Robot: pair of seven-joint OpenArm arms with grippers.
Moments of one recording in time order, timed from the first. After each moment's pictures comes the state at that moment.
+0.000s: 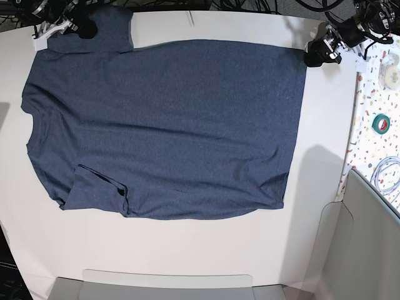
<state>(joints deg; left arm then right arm) 28.4 -14.8 -39.6 85.1 -75.9 -11.9 77.0 -35.9 9.0 41.7 94.2 69.3 16.3 -73.6</state>
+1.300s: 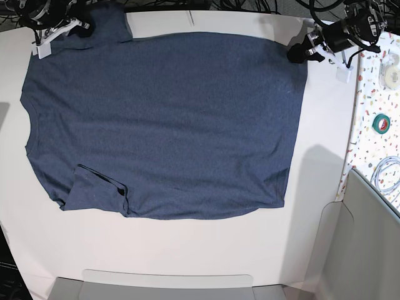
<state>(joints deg) 29.2 -14.2 -34.2 100.5 -71.2 -10.6 78.5 -39.0 9.5 39.3 113.4 58.4 13.1 -75.4</state>
